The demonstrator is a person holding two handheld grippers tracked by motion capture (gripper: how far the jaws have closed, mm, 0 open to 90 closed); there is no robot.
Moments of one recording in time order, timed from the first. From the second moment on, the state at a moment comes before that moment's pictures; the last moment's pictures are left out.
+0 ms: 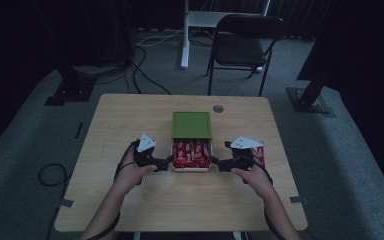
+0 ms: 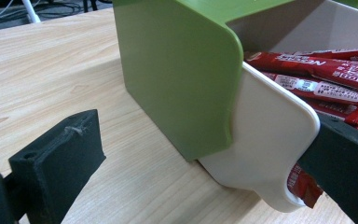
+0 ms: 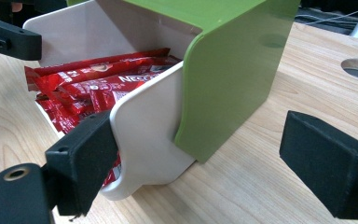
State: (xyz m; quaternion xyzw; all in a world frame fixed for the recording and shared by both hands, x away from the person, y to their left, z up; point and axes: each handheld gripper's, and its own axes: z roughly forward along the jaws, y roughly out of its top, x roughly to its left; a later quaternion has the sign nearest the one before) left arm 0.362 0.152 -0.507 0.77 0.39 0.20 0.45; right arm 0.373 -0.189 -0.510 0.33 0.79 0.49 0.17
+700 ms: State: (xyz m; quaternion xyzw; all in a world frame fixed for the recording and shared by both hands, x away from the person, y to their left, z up) left arm 0.374 0.150 -0.506 0.77 0.40 0.22 0.45; right arm 0.385 -0.187 -0.511 0.35 0.78 0.49 0.18
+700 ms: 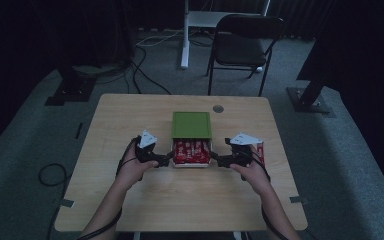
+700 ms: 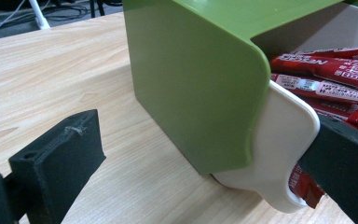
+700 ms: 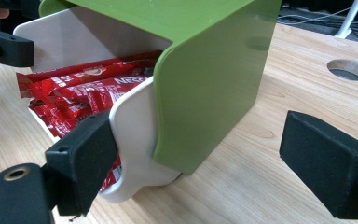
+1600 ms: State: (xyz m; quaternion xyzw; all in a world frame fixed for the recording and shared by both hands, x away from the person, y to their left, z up) left arm 0.389 0.148 -0.505 0.77 0.40 0.22 0.45; right arm 0.399 -0.183 -0.513 0.37 0.77 0.49 0.19
